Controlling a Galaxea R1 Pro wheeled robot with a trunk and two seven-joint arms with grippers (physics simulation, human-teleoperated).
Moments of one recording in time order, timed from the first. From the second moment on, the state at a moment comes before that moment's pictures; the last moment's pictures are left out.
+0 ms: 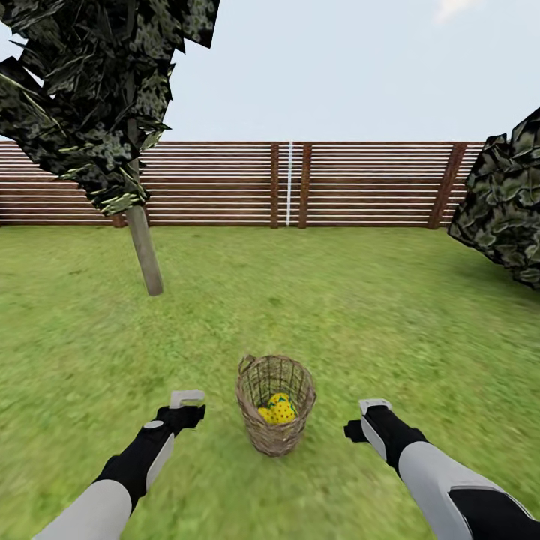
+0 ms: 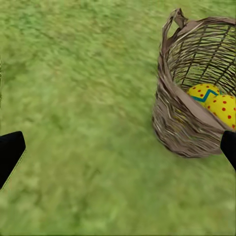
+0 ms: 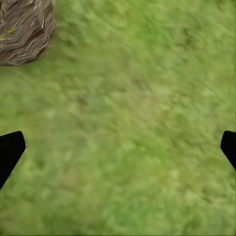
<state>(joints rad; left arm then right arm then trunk) -0.62 0.01 0.01 -0.52 0.01 0.15 0.00 -0.80 -0.01 -0.01 -0.24 0.04 0.49 -0.12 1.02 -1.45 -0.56</state>
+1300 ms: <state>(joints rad) -0.62 0.00 0.00 -0.44 0.01 0.30 -0.06 -0.80 -0.01 -0.09 -0.24 0.04 0.49 -0.12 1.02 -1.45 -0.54</state>
